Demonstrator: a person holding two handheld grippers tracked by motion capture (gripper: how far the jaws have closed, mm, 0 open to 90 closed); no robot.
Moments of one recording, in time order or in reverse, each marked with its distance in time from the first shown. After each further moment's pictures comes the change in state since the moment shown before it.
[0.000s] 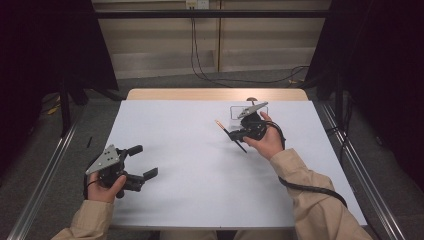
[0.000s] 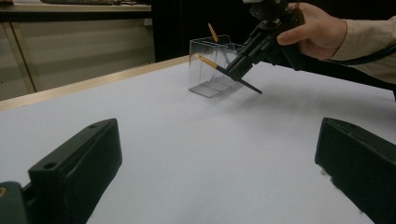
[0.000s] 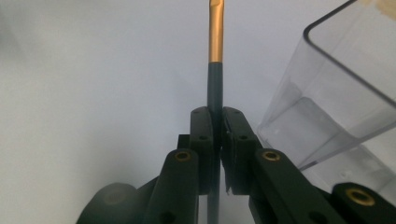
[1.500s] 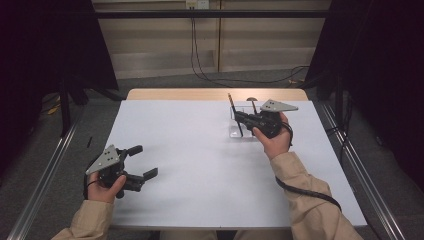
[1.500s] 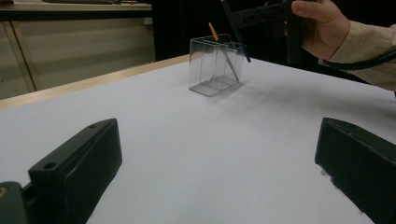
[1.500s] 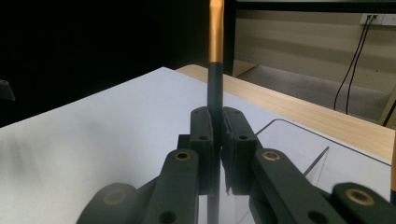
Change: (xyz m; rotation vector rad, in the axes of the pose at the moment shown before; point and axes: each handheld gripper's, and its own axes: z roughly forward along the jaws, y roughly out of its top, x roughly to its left) left arm 0.000 0.000 0.000 0.003 0.001 0.001; right arm -0.004 -0.009 -0.038 -0.527 -0.062 0.078
